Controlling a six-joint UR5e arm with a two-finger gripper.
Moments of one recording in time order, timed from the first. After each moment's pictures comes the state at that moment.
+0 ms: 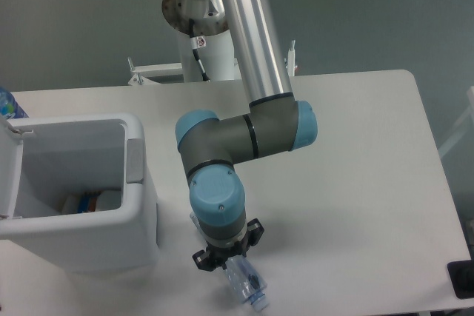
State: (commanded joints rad) arm 2.26 -2.20 -1.27 -0.91 1.60 -0.24
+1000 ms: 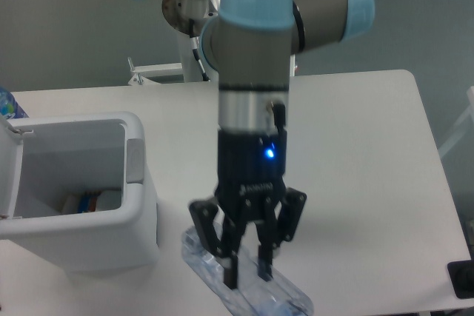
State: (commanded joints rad) arm 2.32 -1.96 -1.17 -0.63 1.21 -0.27
